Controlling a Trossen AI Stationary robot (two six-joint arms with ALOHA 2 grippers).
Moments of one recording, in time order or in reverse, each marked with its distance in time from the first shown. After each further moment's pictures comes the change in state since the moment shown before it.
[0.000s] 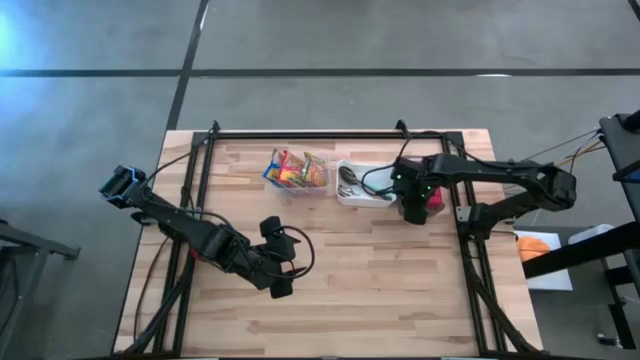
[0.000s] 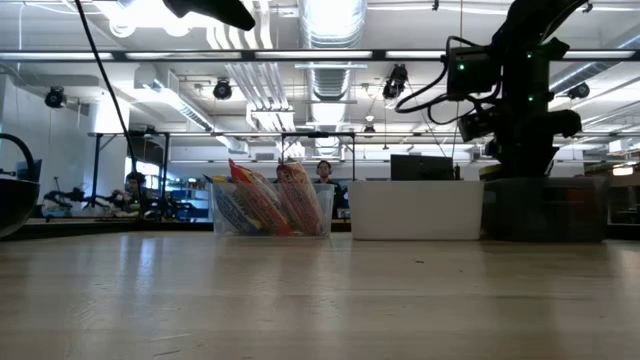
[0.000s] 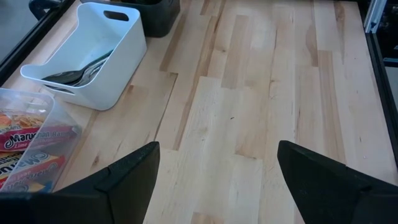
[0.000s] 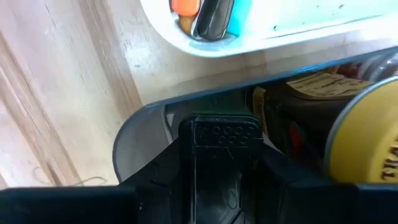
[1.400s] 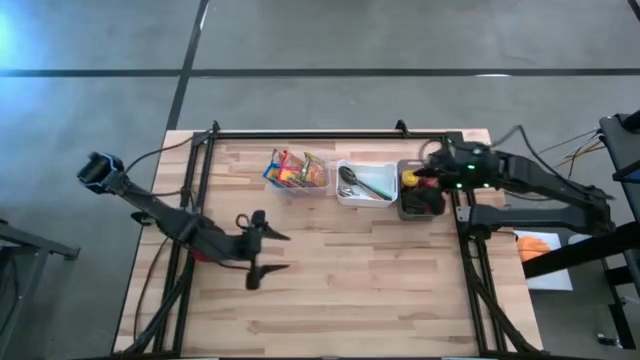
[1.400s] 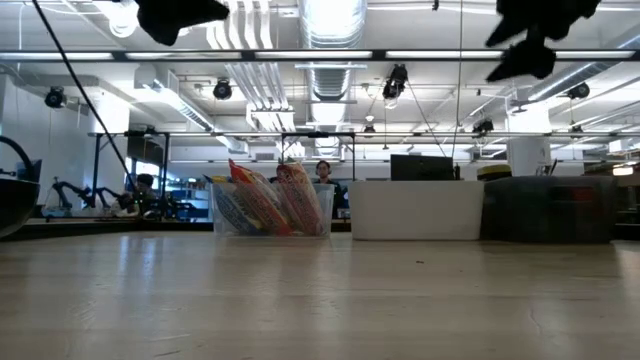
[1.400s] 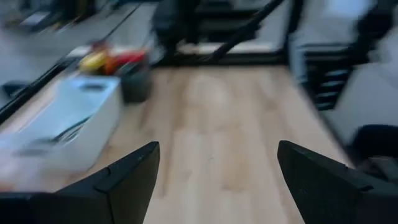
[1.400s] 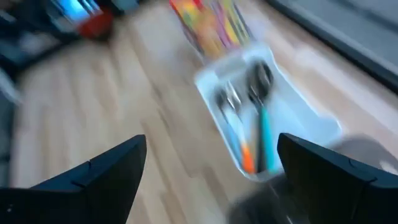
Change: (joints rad) left arm -0.008 -0.356 -0.529 0.634 0.059 0.308; right arm 0.087 -0.577 0.092 0.120 -0.086 0.435
